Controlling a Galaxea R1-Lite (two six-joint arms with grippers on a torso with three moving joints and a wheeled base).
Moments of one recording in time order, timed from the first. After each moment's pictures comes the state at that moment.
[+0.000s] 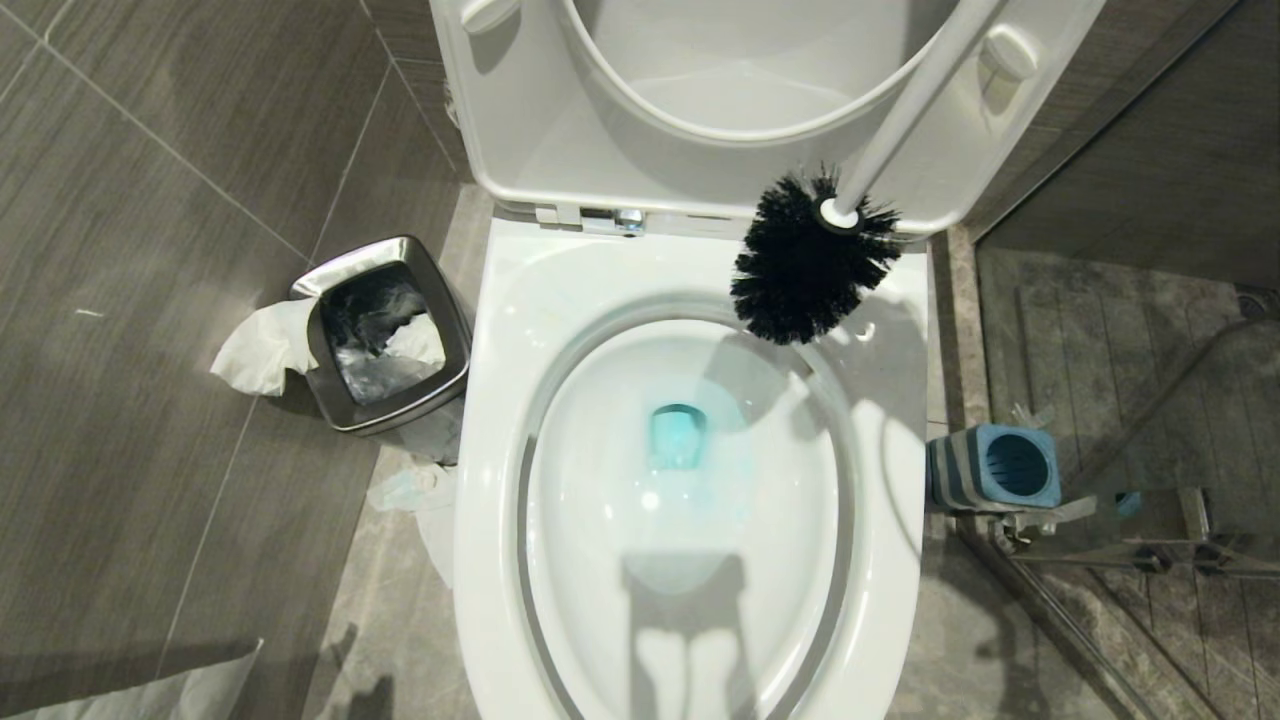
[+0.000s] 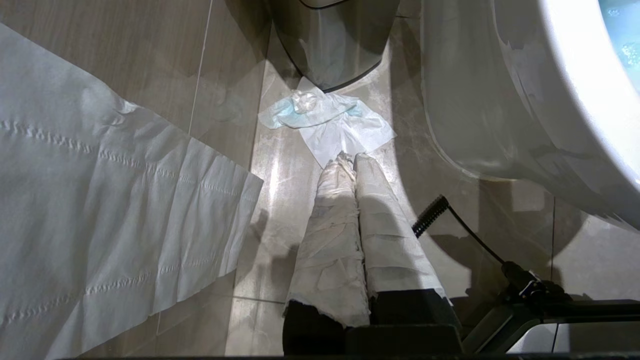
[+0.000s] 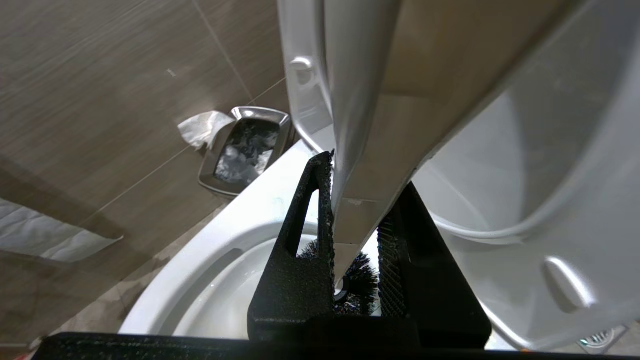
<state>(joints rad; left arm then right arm) 0.00 0.00 0.00 0.00 0.00 0.01 0.98 1.38 -1.71 0.16 -0.21 -0.32</state>
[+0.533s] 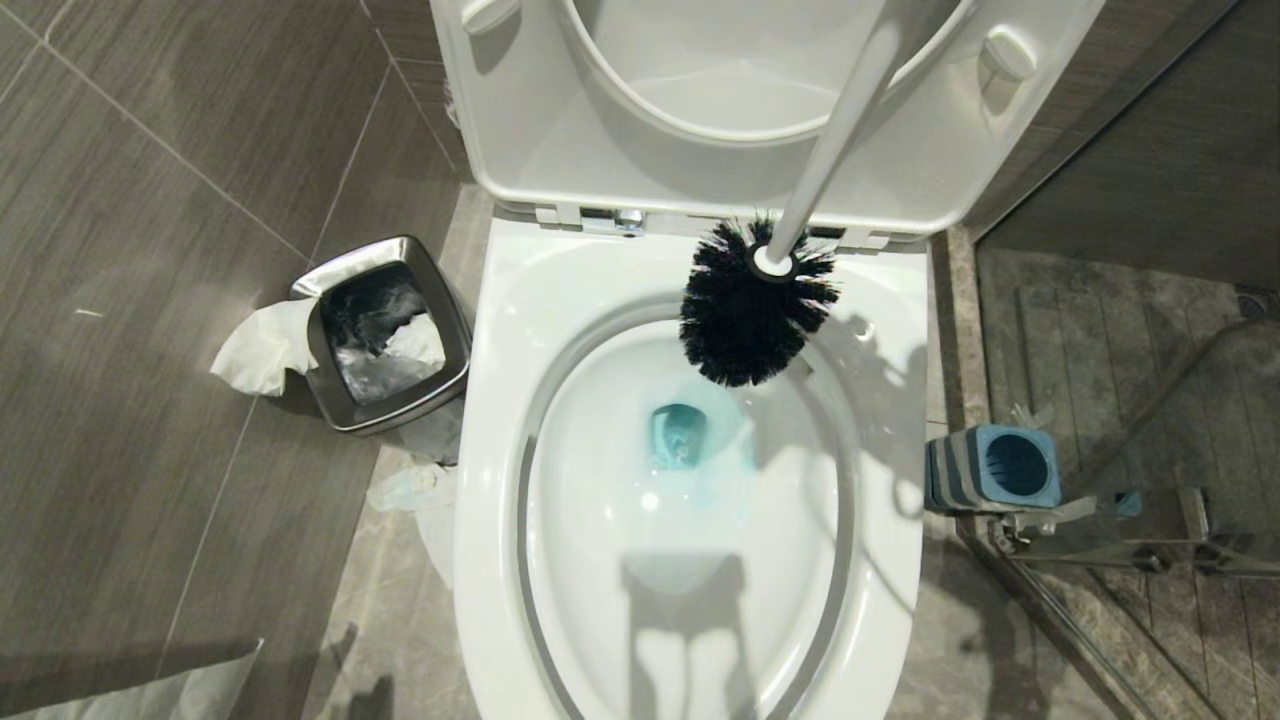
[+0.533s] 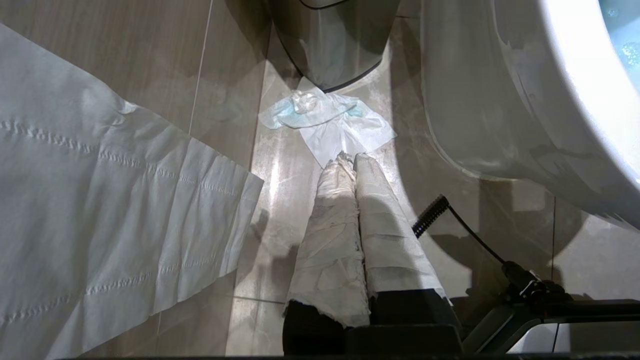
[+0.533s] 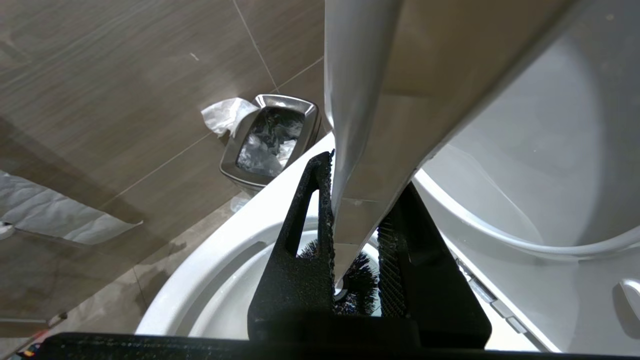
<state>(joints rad) 0.00 0.00 0.00 0.00 0.00 0.02 1.09 1.44 -1.72 0.16 -0.28 -0.33</state>
